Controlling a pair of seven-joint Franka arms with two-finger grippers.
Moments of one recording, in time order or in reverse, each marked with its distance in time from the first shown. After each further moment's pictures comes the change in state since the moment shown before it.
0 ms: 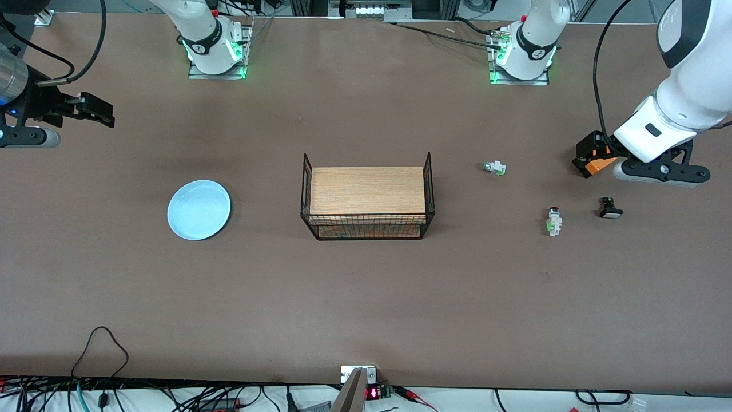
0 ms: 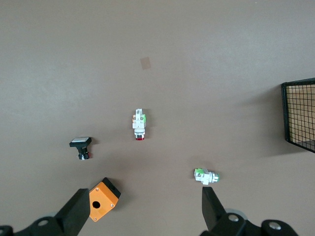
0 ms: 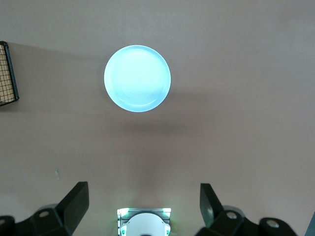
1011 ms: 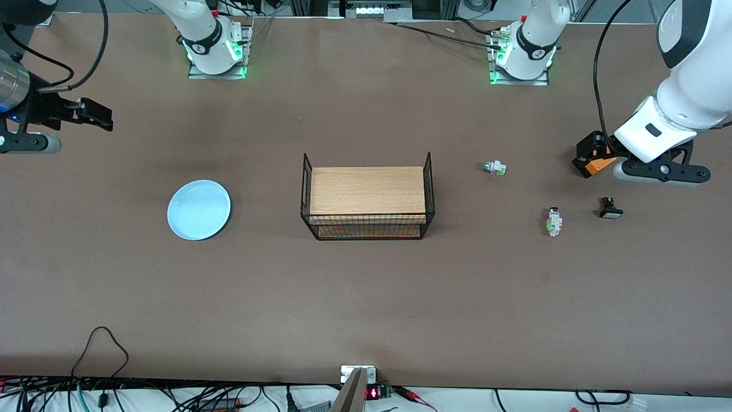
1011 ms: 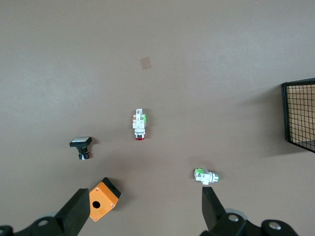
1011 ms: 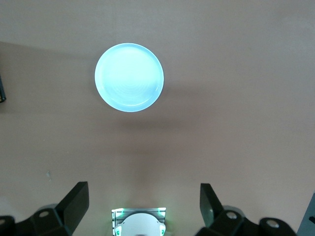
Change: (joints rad) left arm 0.000 0.000 0.001 0.000 0.000 0.000 0.000; right arm -0.004 0.037 -0.004 0.000 -0.026 0.009 0.000
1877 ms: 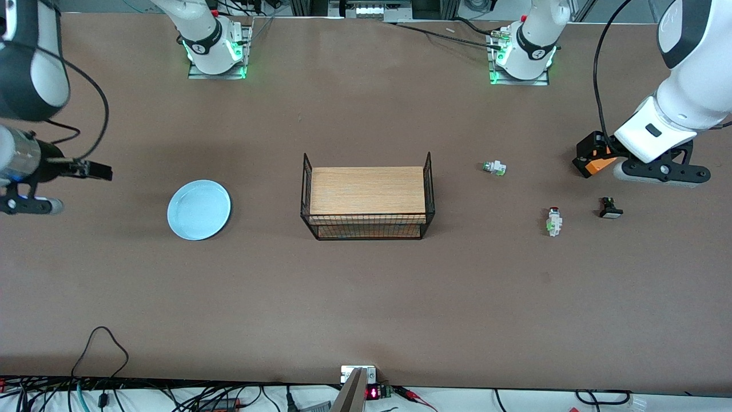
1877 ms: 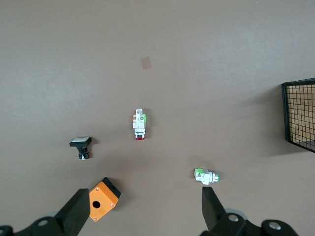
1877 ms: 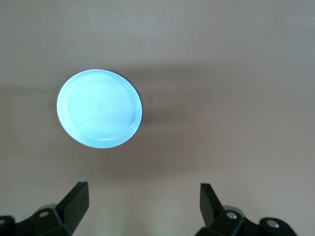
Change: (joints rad) left arm 0.000 0.000 0.000 0.000 0.000 0.000 0.000; right arm -0.092 0.225 -0.007 -0.001 -0.003 0.193 0.001
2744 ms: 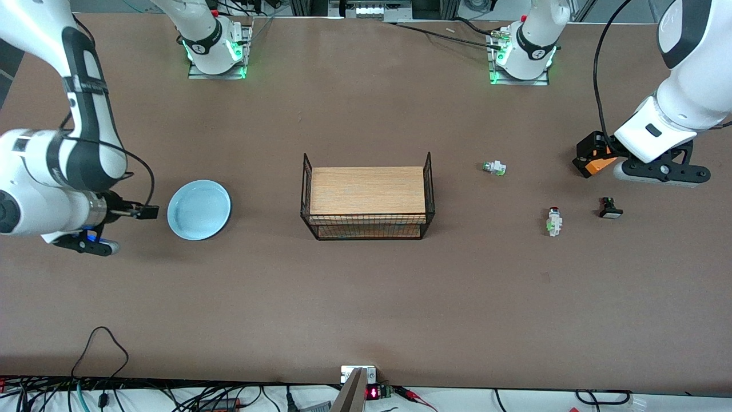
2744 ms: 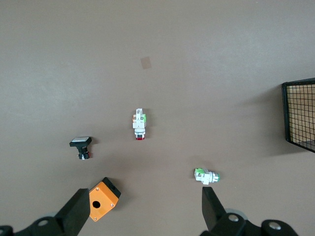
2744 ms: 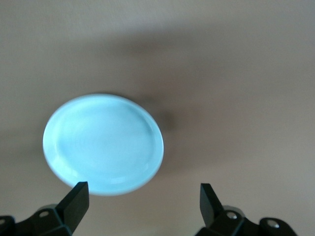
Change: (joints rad) left arm 0.000 0.000 0.000 0.000 0.000 0.000 0.000; right arm 0.002 0.251 0.005 0.000 0.070 0.187 0.137
